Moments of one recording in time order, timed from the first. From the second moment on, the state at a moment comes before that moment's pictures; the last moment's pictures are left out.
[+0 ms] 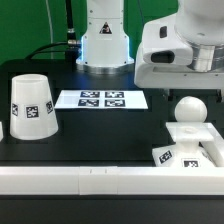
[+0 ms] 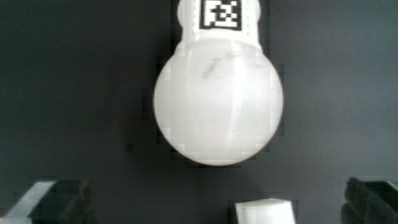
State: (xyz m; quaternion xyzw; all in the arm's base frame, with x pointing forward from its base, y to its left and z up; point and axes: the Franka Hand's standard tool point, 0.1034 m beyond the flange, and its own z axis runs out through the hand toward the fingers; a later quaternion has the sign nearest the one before) arm 0.523 0.125 0.066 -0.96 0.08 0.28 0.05
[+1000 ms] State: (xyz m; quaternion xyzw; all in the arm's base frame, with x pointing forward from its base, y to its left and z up) arm 0.496 0.131 0.043 -0.92 0.07 0.37 0.06
